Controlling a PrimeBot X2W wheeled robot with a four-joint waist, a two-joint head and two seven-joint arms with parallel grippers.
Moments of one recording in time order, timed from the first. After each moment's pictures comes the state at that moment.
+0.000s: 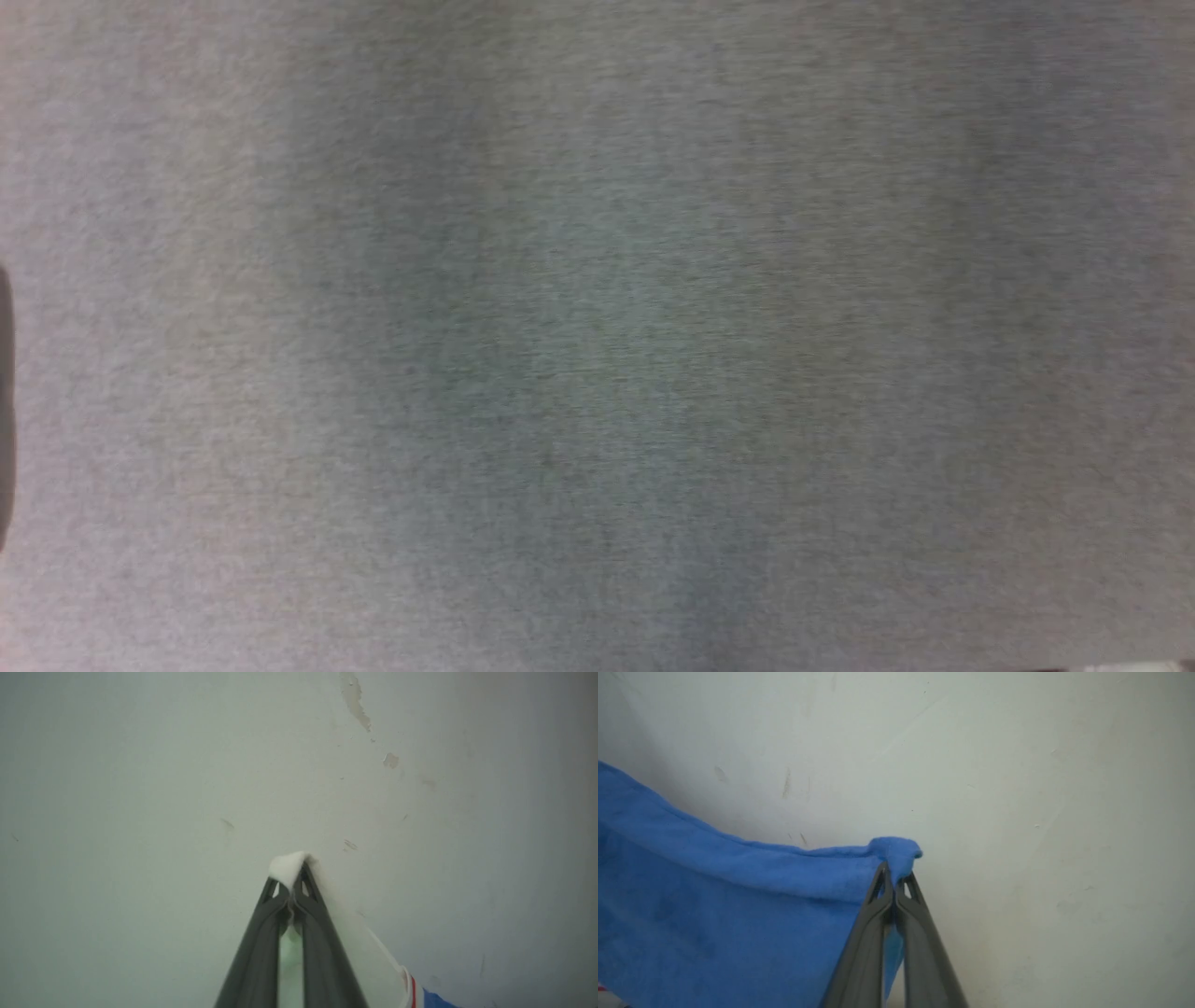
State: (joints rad) left arm -1.79 0.29 -0.36 0.53 -0.33 0.15 -0.15; right arm -1.59 -0.28 0.07 0.62 0.13 0.13 0.17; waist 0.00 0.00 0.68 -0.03
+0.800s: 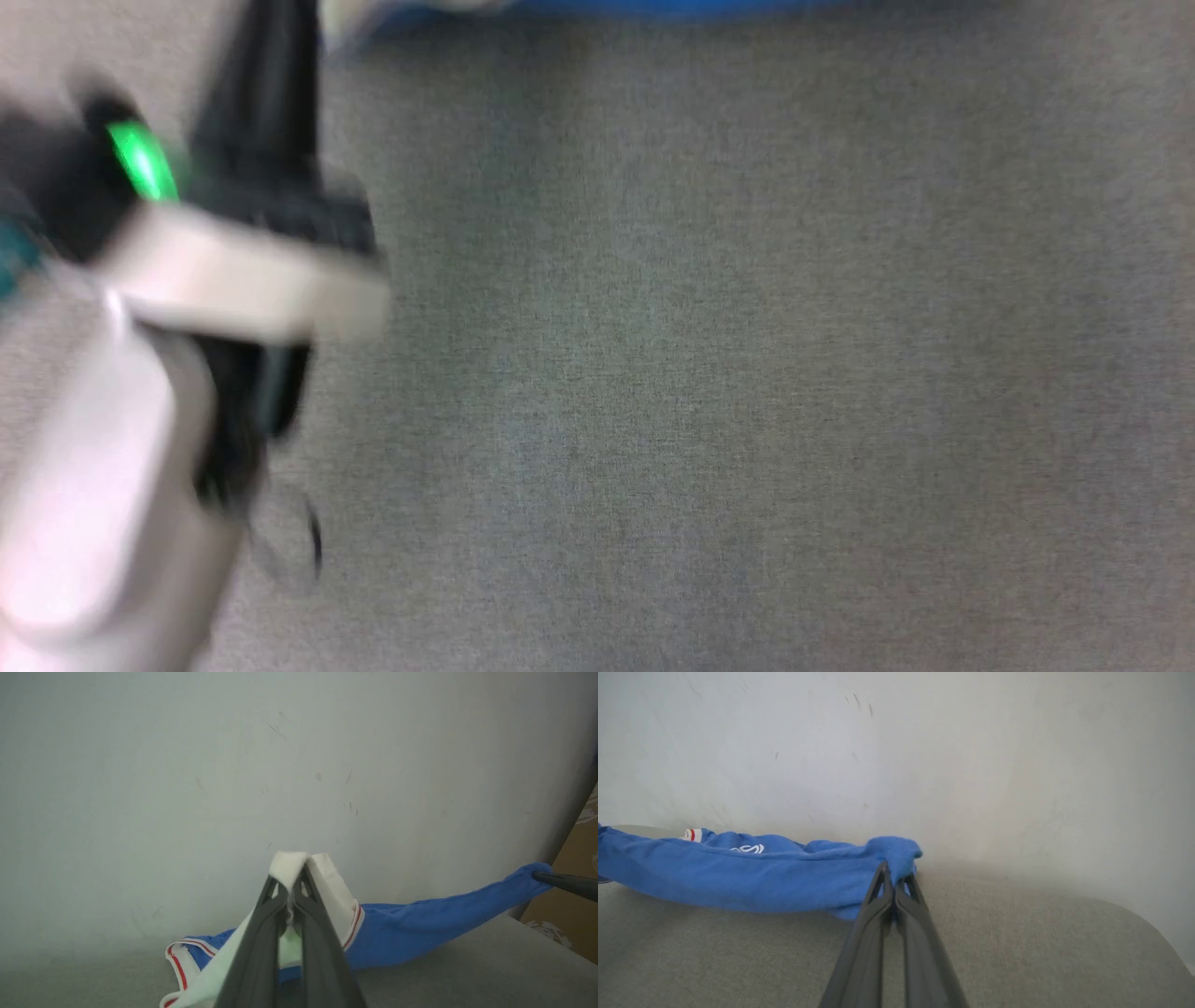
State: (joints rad) left arm -0.69 0.45 -0.34 -0.22 -0.57 0.15 -0.08; right arm -0.78 -0.58 0.13 0.15 0.65 0.13 0.17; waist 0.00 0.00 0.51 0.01
